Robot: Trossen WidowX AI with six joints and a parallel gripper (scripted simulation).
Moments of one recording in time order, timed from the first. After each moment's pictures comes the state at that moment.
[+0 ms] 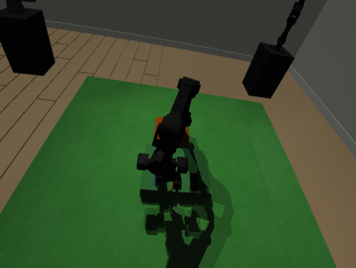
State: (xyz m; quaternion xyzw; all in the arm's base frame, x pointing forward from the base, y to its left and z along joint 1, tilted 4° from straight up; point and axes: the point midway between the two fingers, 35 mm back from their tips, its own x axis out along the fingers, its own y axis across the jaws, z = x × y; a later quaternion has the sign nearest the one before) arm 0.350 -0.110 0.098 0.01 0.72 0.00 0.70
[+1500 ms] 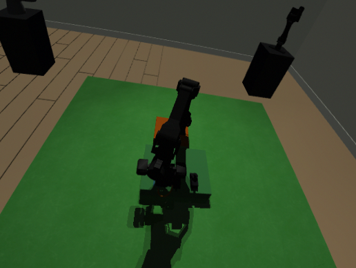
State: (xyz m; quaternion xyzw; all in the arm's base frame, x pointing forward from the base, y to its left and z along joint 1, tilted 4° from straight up) arm 0.349 -0.109 0.064 0.01 0.71 0.00 0.70
